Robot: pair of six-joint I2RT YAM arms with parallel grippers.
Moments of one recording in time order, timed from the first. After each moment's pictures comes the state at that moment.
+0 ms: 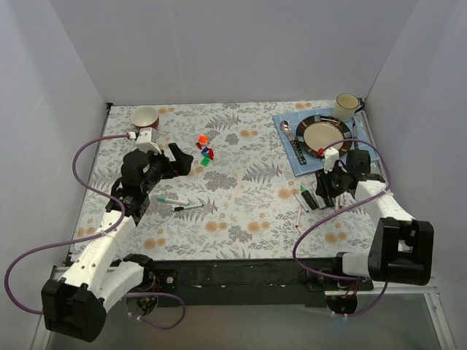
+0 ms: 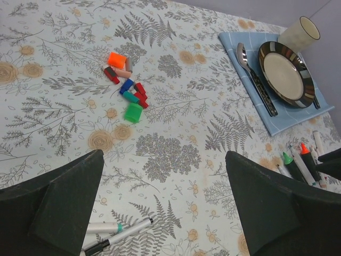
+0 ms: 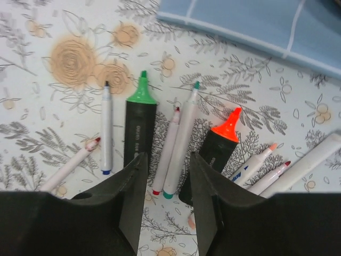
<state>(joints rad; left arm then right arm) -0.24 0.92 0.70 -0.03 0.10 -0.41 -0.05 1.33 0.72 -0.41 -0.39 -0.46</state>
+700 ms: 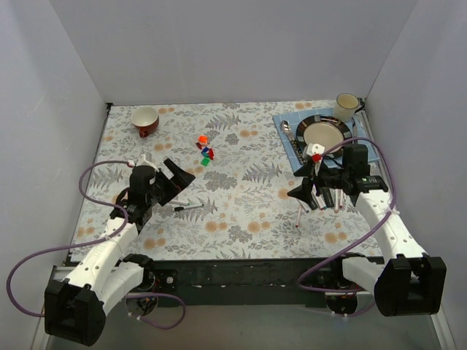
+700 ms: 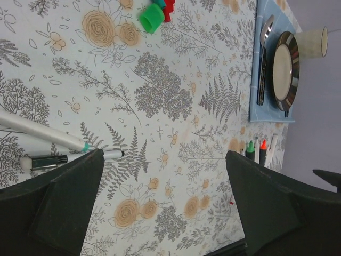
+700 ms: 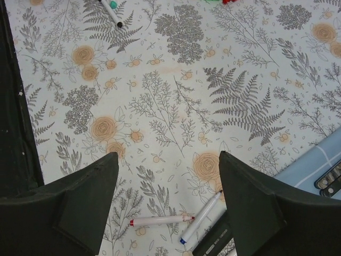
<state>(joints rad) -0.24 0.89 0.55 -0.18 0.11 -0.85 0.09 1.08 0.80 -0.48 -1.02 -0.66</state>
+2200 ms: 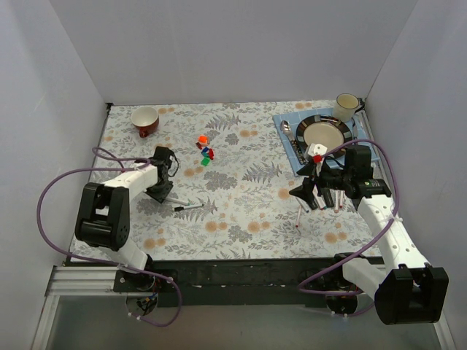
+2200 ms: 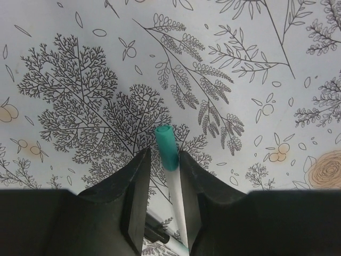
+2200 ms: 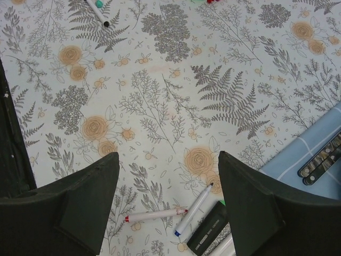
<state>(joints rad) -0.20 1.60 0.91 -0.67 -0.41 -1.25 0.09 1.03 0.79 -0.48 -0.96 -0.63</state>
